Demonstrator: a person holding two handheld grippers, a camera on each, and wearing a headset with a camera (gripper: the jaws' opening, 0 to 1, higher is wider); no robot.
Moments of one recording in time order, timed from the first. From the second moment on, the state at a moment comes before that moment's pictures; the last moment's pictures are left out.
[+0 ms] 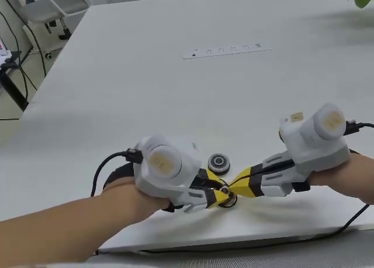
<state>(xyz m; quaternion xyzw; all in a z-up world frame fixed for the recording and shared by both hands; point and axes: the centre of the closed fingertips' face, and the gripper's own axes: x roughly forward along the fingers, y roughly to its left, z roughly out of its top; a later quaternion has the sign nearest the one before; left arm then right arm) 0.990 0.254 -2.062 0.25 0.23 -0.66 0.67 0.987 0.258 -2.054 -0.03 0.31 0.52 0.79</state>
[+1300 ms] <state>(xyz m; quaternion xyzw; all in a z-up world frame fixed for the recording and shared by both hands) 0.985 0.292 -1.988 0.19 0.20 -0.65 0.70 0.992 0.259 -2.013 -0.01 0.28 0.52 0.81</state>
